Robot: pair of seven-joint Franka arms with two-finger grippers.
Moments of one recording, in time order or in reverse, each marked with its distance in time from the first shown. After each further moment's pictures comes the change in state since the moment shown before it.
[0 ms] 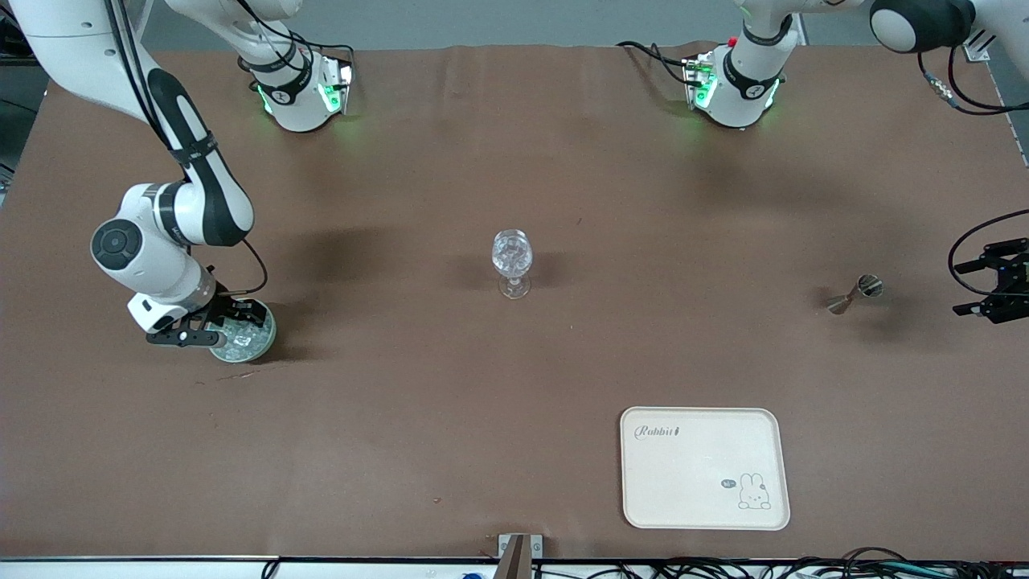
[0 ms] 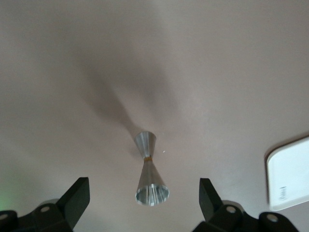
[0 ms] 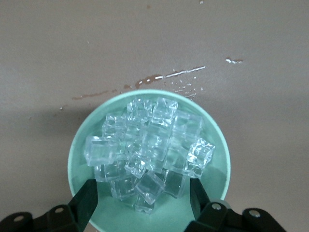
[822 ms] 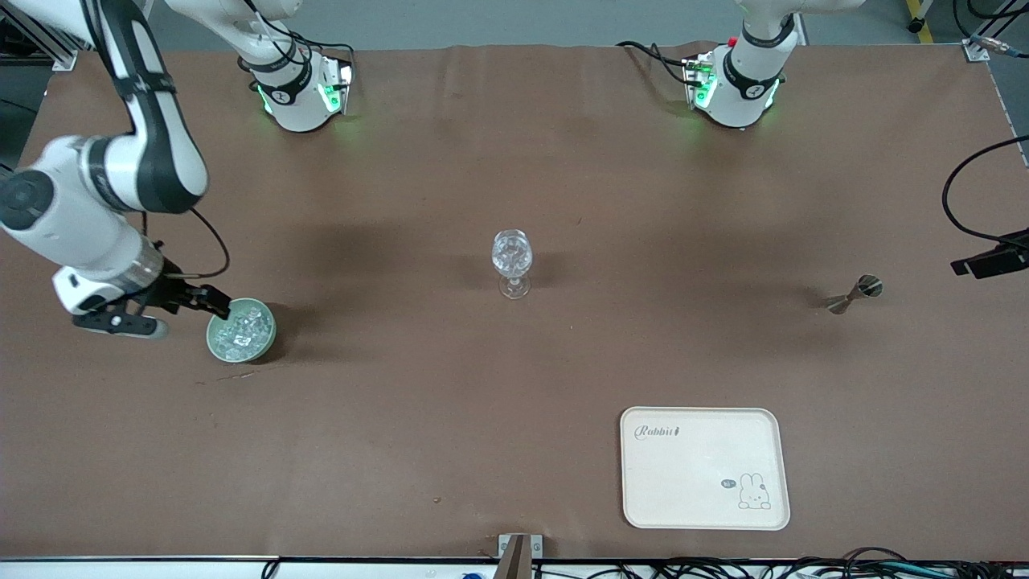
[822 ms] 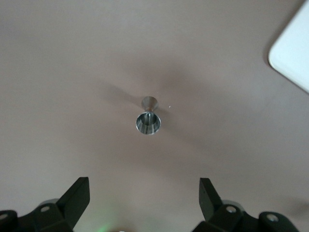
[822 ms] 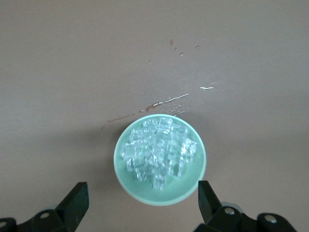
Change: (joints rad) left arm -0.068 -0.410 -0.305 -0.003 0.602 0.006 0.066; right arm 0.003 -0.156 0.010 0.061 0.040 -0.151 0.073
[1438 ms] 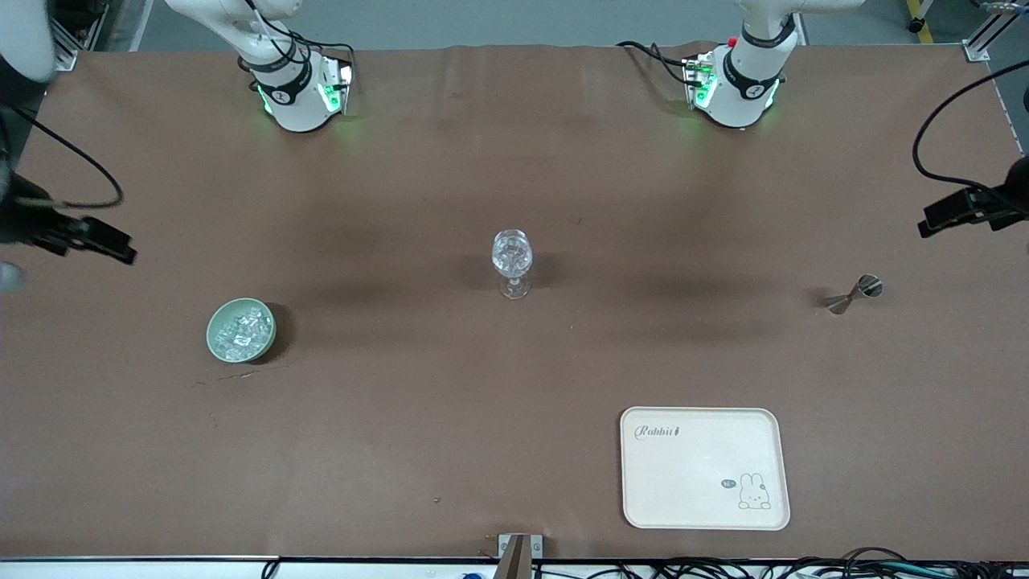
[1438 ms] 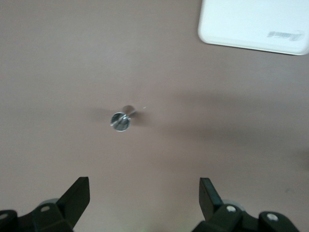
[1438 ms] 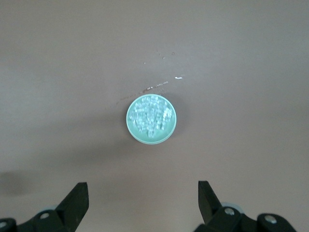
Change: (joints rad) left arm 0.001 -0.228 -0.297 -0.037 0.233 -0.004 0.111; right arm -0.003 -0.120 0.001 0.461 0.004 -0.694 0.002
